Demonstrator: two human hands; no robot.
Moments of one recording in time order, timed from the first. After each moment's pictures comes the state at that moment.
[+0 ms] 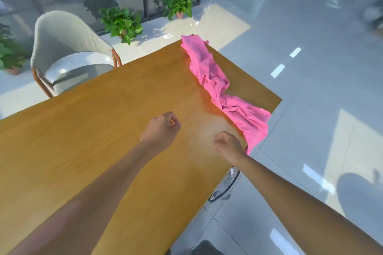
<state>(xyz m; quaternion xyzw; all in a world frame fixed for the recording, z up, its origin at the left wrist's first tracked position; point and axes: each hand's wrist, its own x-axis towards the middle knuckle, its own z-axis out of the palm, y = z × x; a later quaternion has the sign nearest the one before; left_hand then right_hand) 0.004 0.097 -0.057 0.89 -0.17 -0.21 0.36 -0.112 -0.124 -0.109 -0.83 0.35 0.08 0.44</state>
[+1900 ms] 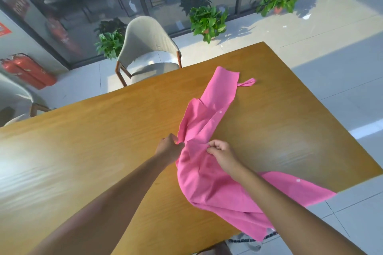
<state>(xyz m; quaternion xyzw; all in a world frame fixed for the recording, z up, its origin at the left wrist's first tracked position) 0.079 -0.013 -0.139 0.90 0.21 -0.24 0.31 0.055 -0.208 -0.147 -0.72 0.12 0.22 0.64</state>
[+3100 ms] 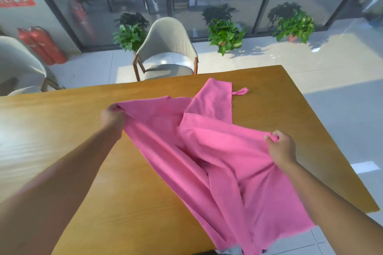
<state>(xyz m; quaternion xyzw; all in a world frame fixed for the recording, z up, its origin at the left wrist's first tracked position) 0.110 0.186 -0.115 0.74 0.43 0.09 0.51 0.116 -0.315 -0.143 -0.93 0.14 -0.03 0.35</state>
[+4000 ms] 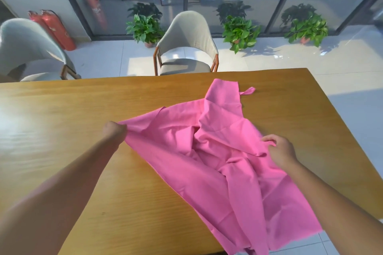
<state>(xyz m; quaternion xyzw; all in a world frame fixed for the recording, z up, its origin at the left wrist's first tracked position) 0.036 0.325 -0.155 0.82 0.46 -0.08 0.33 0.094 -0.192 -0.145 -0.94 0.08 0.10 0.32</state>
